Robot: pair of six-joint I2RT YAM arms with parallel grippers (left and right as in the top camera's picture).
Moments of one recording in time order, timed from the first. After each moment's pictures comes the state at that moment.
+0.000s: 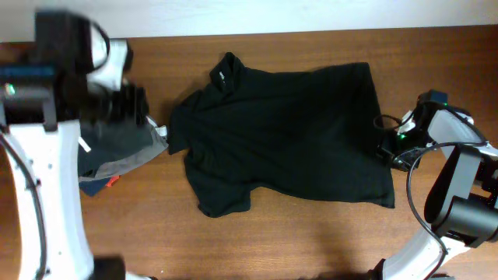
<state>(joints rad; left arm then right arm) -0.01 1.68 2.22 -1.69 0.11 0.05 -0.36 1.97 1.27 -0.91 -0.23 0.16</state>
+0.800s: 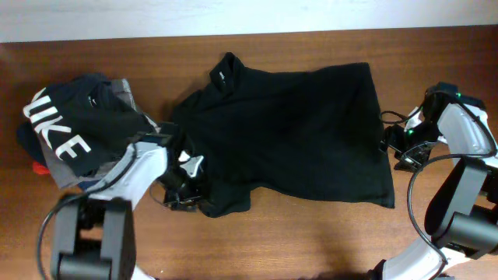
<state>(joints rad) -0.18 1.73 1.01 -1.07 0.45 -0.11 -0.36 1.89 1.36 -1.15 -0.24 0.16</state>
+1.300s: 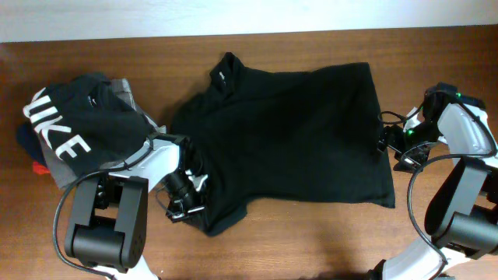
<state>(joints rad) -0.23 1.86 1.01 -1.25 0.44 -0.13 -0.36 1.89 1.36 -1.16 -0.26 0.15</state>
